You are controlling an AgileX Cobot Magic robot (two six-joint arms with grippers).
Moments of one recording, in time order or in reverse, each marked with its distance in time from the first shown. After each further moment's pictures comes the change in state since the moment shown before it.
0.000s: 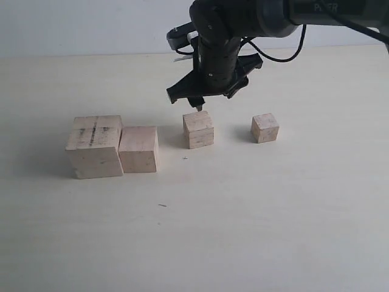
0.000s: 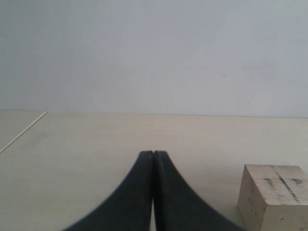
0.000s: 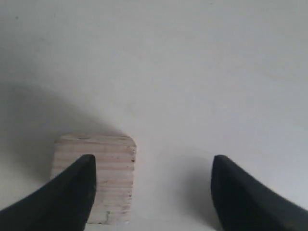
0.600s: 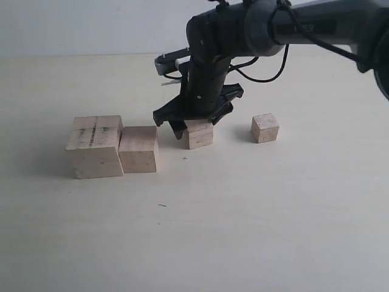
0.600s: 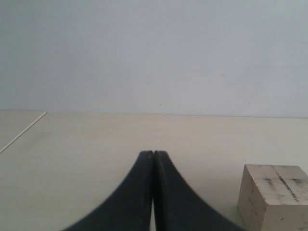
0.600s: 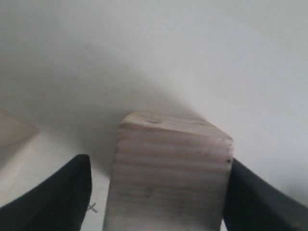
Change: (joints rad) left arm 0.000 0.000 0.000 0.000 0.000 0.000; right arm 0.000 0.084 0.000 0.260 -0.035 -0.202
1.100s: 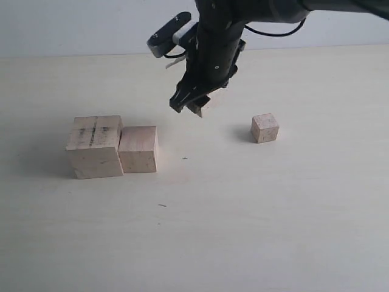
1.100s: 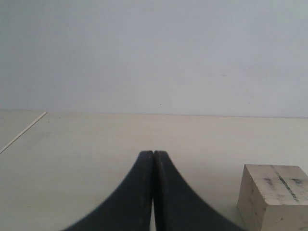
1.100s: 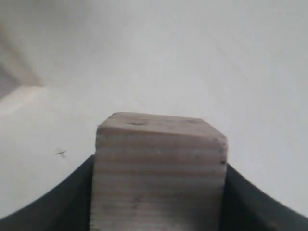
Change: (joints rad) left arm 0.000 0.000 0.000 0.000 0.000 0.000; right arm -0.002 -0.138 0.000 -0.084 0.055 -0.412
